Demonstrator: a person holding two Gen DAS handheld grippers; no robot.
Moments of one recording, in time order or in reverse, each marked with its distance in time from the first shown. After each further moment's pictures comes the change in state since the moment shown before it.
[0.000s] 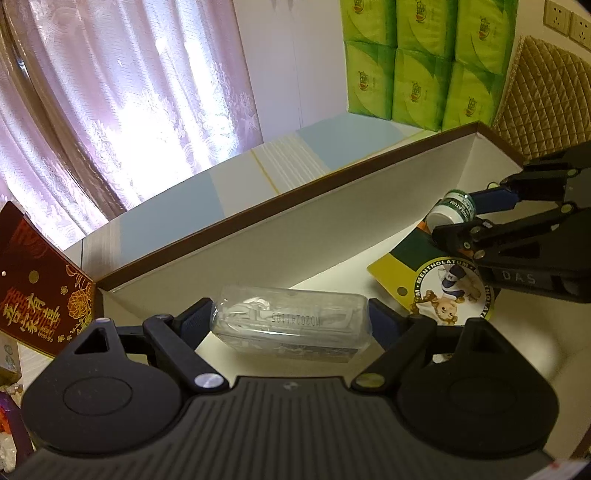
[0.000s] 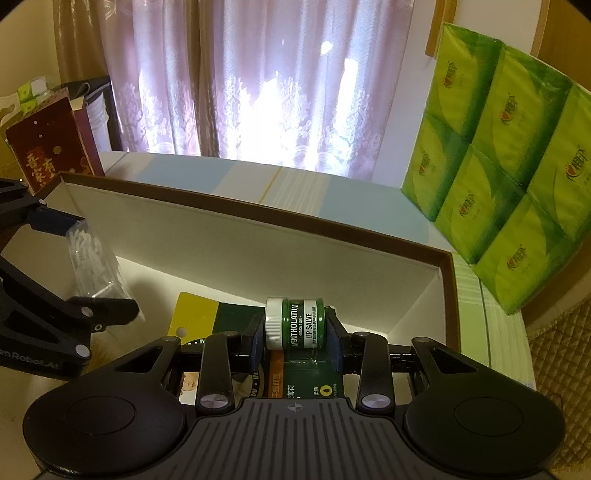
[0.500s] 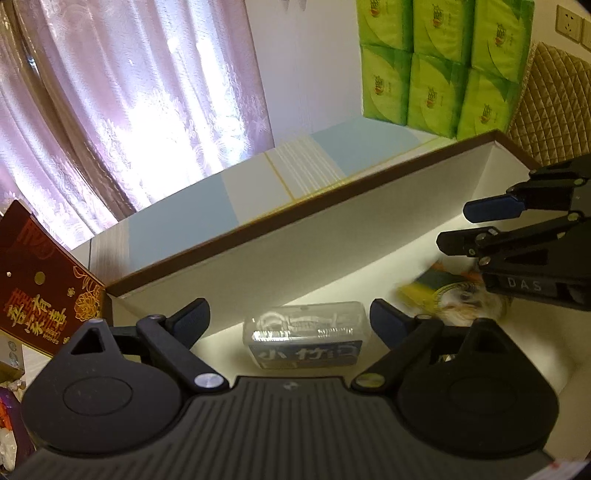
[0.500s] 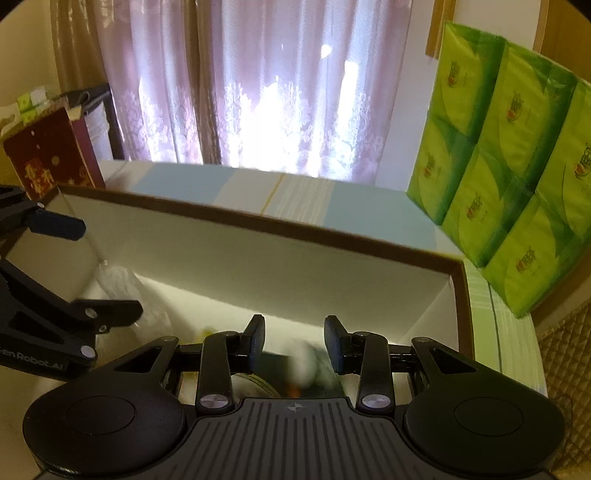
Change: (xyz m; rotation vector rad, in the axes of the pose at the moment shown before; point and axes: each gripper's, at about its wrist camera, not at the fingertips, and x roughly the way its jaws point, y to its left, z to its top) left arm 0.001 0.006 0.005 -0.030 -0.012 0.026; right arm 0.002 -0.001 0.004 0.022 -0.027 0.023
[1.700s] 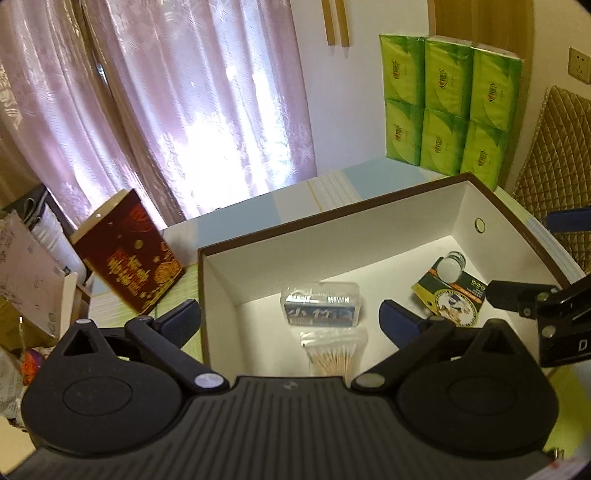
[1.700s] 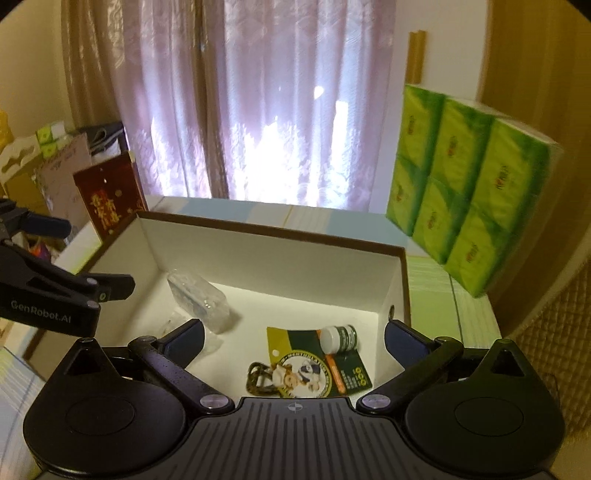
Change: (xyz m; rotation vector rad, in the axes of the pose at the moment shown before) left arm -0.126 -0.017 -0.034 -0.103 -0.091 0.136; right arm -0.129 0.026 -0.036 0.051 -0.104 -0.001
